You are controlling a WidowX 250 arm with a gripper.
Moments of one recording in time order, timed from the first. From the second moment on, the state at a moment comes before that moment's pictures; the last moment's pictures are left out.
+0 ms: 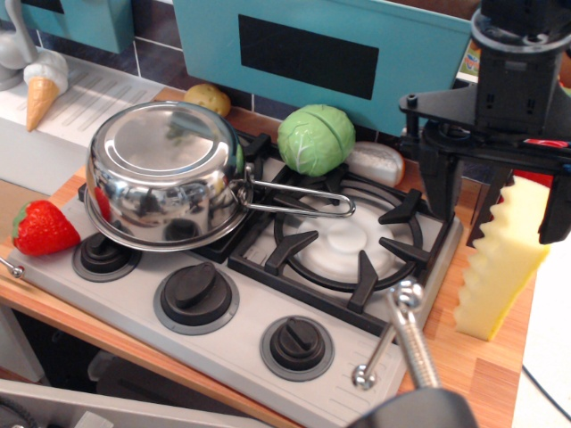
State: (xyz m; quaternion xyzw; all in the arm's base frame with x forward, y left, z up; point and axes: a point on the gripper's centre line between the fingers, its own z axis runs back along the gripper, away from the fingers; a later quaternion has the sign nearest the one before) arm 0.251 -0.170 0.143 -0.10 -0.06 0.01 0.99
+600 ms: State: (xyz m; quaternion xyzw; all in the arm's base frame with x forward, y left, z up) arm 0.280 -0.160 0.143 -0.10 -0.08 0.04 0.99
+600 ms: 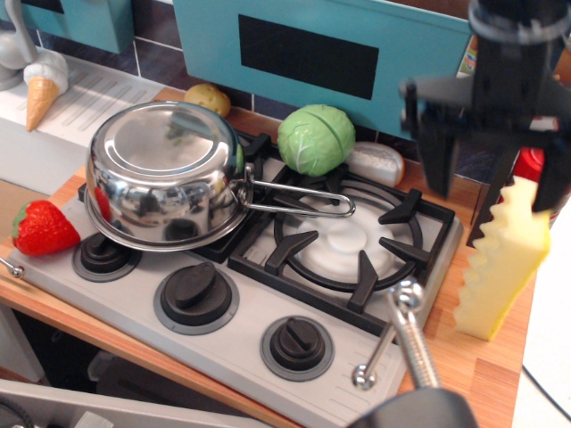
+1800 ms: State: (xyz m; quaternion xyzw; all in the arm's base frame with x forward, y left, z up) arm 0.314 -0.190 0.073 -0.08 -0.05 0.03 1.00
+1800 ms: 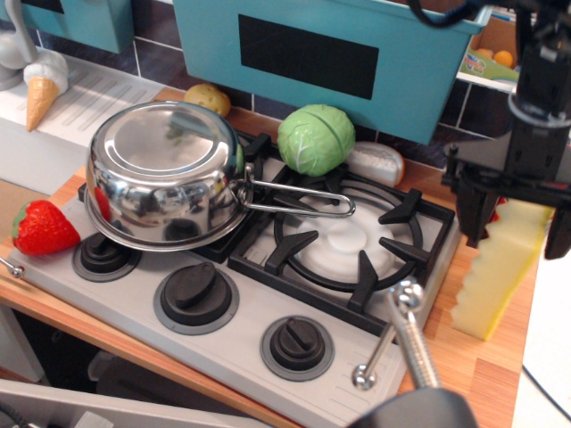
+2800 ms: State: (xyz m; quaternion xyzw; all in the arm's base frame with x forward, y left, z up) arm 0.282 -0.068 0.181 -0.17 -0.04 0.07 0.98
